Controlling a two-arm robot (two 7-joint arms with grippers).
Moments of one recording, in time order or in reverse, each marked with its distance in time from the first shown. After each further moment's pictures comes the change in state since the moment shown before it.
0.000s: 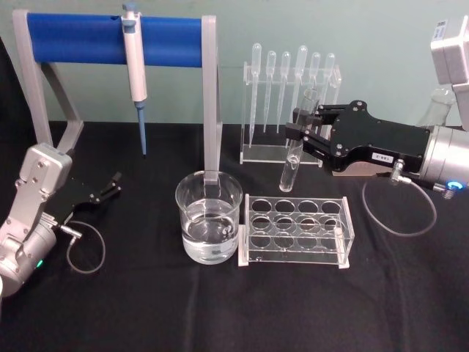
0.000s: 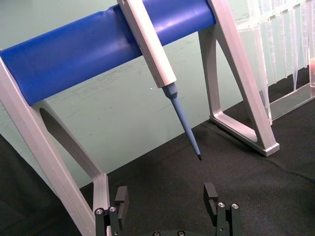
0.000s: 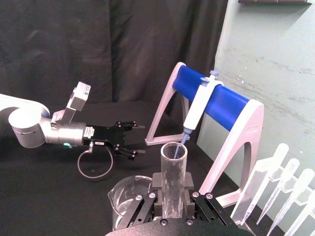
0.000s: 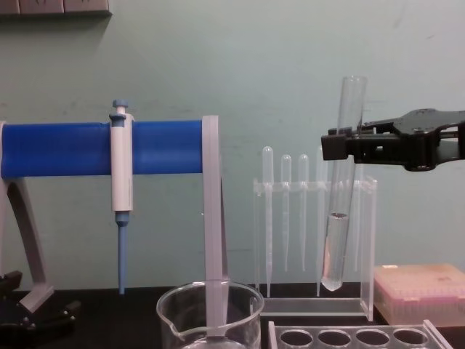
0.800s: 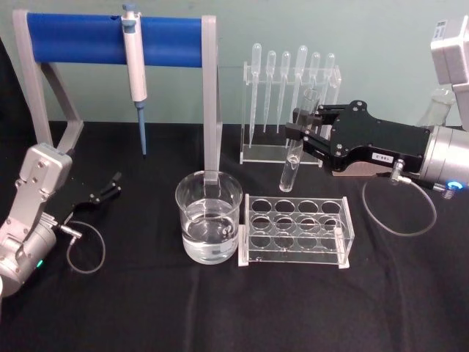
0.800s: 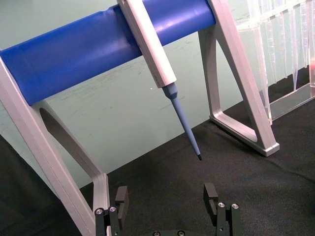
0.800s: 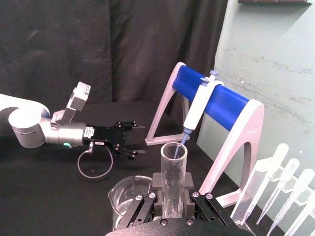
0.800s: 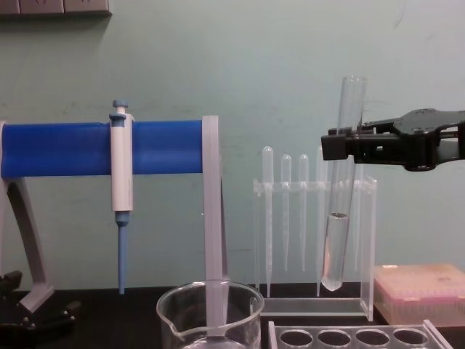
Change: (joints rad) left arm 0.000 0.000 0.000 0.000 0.000 0.000 0.000; right arm 0.000 0.000 0.000 0.000 0.000 0.000 0.000
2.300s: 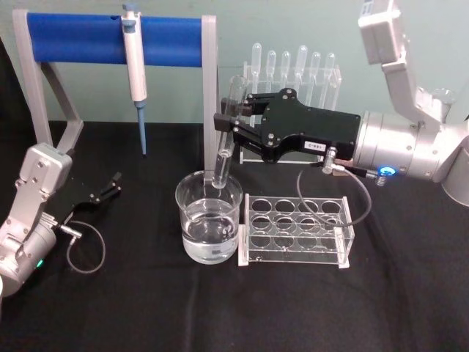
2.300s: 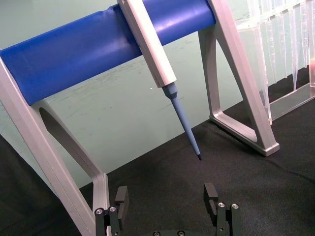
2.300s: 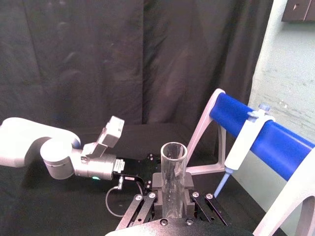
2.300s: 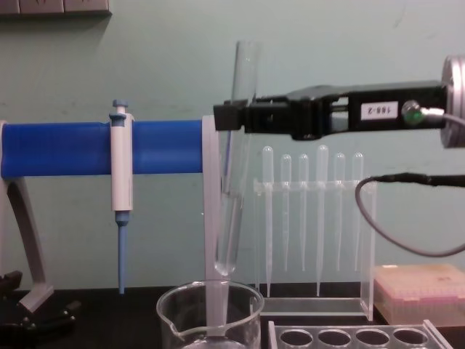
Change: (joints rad) left arm 0.000 0.000 0.000 0.000 0.000 0.000 0.000; right arm 0.134 -0.132 -0.146 0.034 0.026 0.023 -0.007
